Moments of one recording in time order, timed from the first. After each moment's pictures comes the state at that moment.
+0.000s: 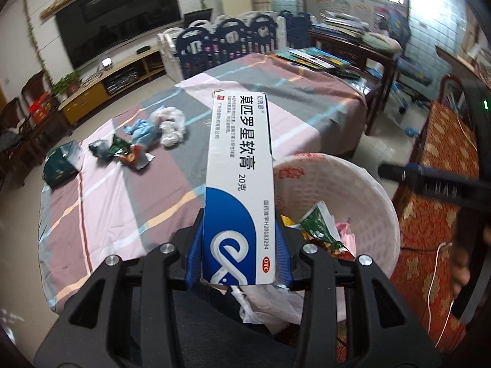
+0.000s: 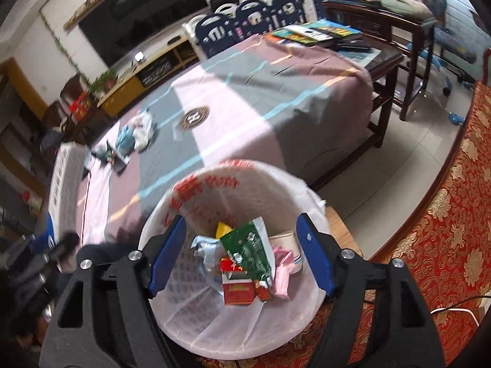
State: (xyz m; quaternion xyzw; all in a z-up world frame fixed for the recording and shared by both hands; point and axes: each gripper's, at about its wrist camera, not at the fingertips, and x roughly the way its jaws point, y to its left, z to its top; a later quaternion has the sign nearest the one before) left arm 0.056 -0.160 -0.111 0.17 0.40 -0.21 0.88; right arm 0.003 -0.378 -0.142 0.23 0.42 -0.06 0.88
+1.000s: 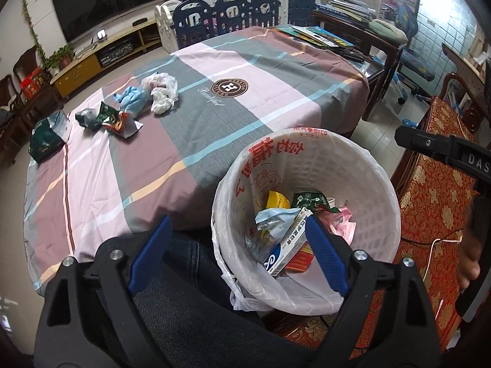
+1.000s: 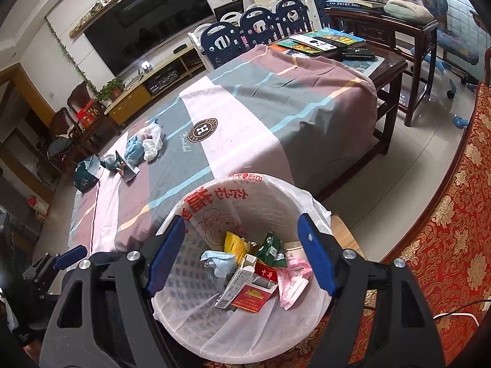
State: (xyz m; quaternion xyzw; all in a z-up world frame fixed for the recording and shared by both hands) left arm 0.072 -0.148 -0.137 0.13 0.46 -0.20 0.85; right arm 0.008 -0.374 -0.132 0.23 0.41 -0.04 0.88
